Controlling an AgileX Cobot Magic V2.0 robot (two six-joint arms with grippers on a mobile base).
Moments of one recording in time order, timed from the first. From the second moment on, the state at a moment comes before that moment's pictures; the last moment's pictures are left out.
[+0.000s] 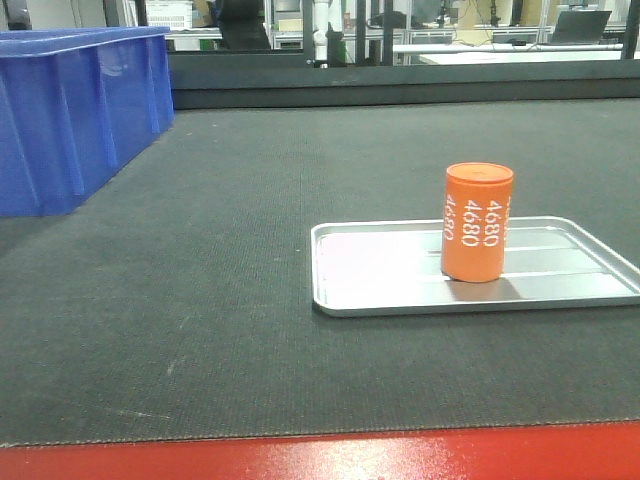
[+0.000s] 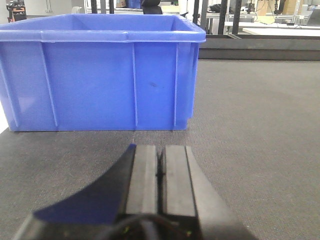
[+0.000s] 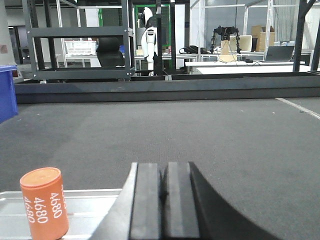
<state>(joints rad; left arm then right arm) -0.05 -0.02 0.03 -0.01 0.04 0.00 0.00 -0.01 0.03 0.00 -0.10 0.10</state>
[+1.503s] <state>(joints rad) -0.05 -0.02 0.03 -0.01 0.04 0.00 0.00 -0.01 0.03 -0.02 -0.03 0.11</state>
